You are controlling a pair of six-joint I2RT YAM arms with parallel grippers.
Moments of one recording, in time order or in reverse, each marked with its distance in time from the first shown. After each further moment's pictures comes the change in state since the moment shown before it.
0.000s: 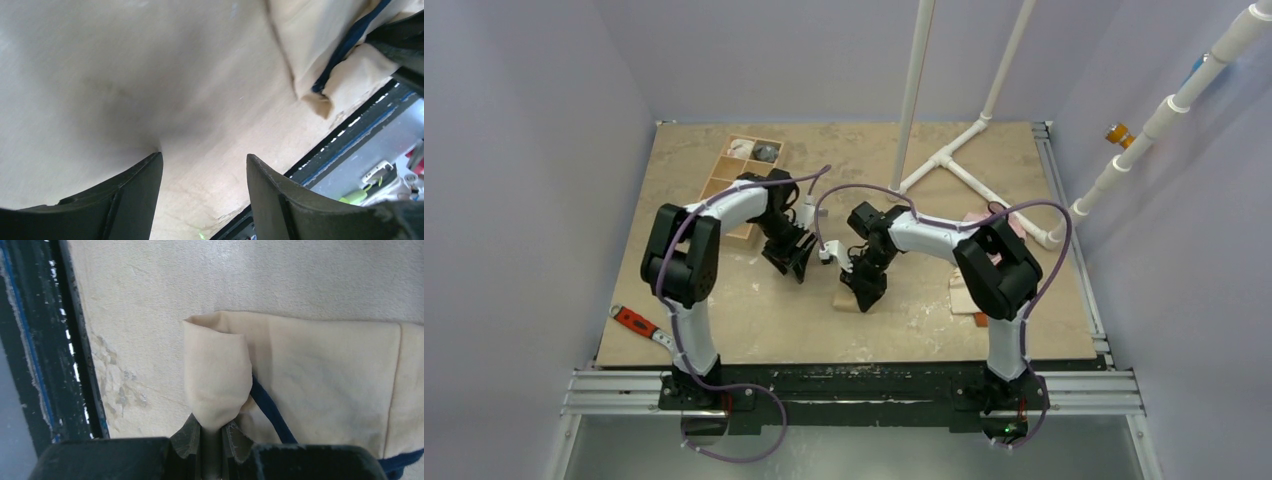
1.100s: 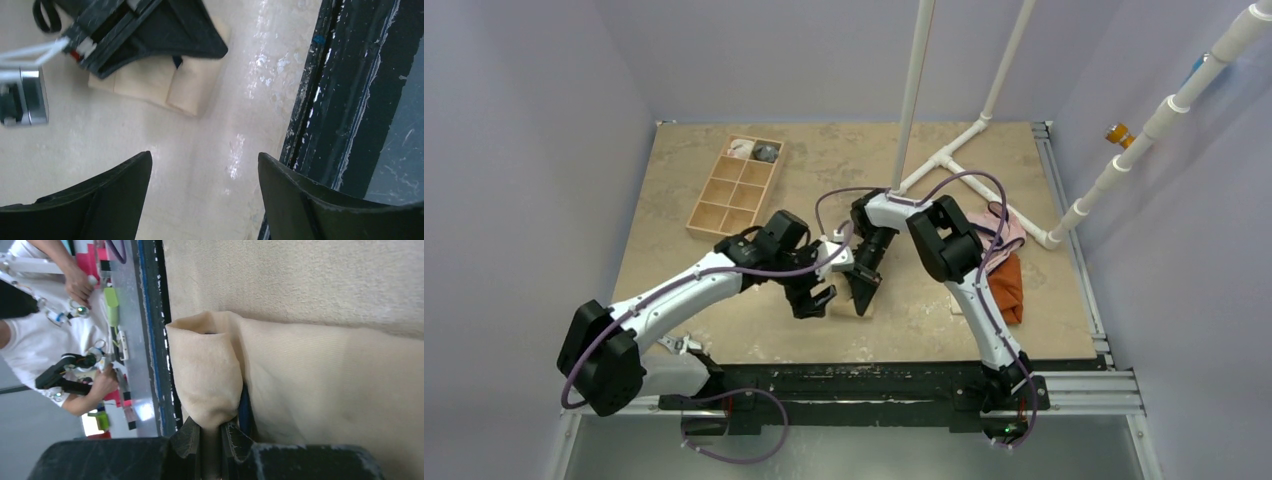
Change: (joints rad) left arm -0.269 -0.703 -0.475 0.348 0.022 0.138; right arm -0.113 0.535 0.523 -0.686 -0.378 -0.273
